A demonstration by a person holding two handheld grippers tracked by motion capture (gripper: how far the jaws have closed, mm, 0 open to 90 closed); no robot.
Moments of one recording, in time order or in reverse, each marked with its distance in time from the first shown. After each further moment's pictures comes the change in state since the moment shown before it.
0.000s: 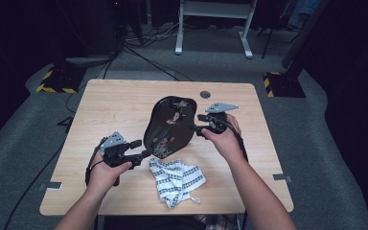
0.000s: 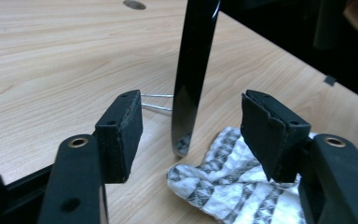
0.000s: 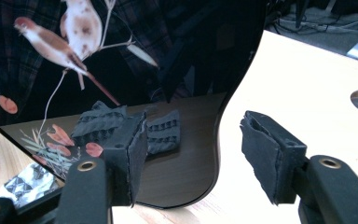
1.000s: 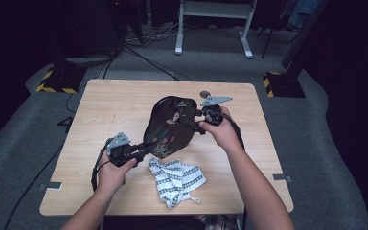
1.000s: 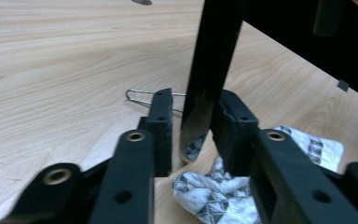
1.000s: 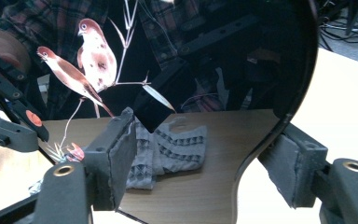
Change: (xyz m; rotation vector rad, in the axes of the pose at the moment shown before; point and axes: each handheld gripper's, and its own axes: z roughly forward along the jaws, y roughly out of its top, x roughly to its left) left arm 0.005 -0.006 0.017 -0.011 -0.001 -0.009; right arm -0.011 0.014 0.021 -0.004 0.163 -0.041
